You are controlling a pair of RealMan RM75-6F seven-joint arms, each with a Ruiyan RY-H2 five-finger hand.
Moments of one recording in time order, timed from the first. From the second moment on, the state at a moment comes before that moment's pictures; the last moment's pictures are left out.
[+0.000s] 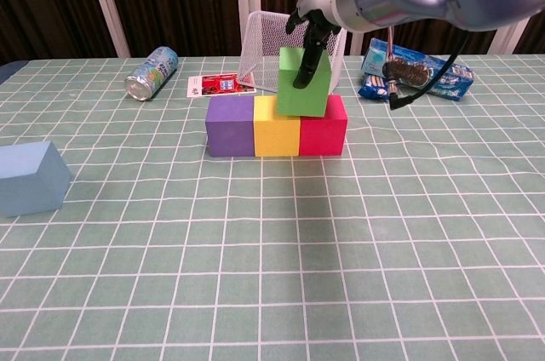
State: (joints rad) left arm -0.41 -1.02 -0.23 -2.07 1.04 1.31 0.17; right arm 1.36 -1.56 0.41 -1.44 0.07 1.01 -0.90
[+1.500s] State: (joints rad) left arm -0.41 -1.02 -0.23 -2.07 1.04 1.30 0.17; right arm 1.34 -1.59 0.38 -1.40 -0.02 0.98 -0.90
